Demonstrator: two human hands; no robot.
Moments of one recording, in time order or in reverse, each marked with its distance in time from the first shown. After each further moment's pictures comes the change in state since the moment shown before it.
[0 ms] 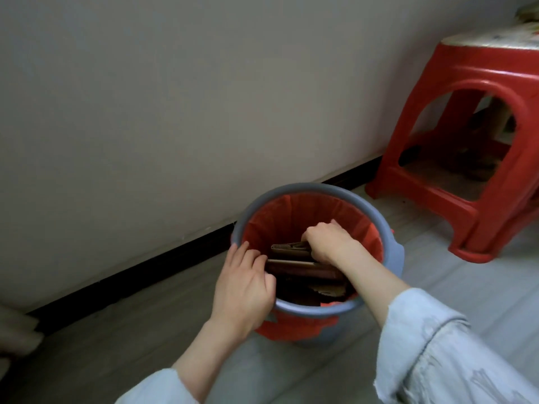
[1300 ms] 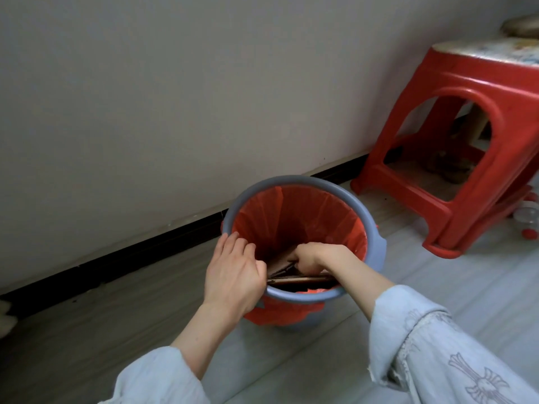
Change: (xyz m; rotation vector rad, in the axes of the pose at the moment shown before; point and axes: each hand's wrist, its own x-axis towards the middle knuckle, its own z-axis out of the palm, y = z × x) left_hand -0.001 0.005 0.000 0.036 0.026 -0.042; right_hand -0.001 -0.002 0.026 0.118 -0.441 -0.026
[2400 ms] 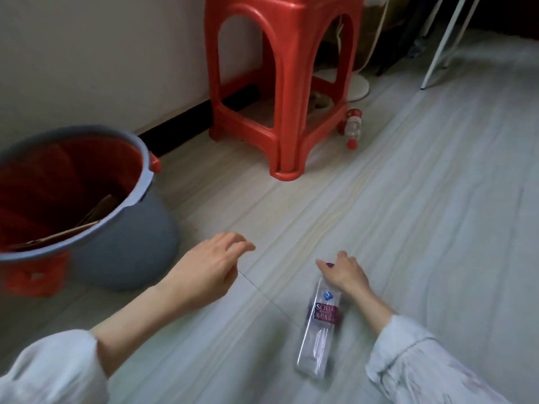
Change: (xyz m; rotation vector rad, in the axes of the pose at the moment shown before) left_hand -0.051 0.266 0.032 -0.327 -0.215 0.776; right_hand -0.194 0.306 0.257 0.753 0.367 0.843
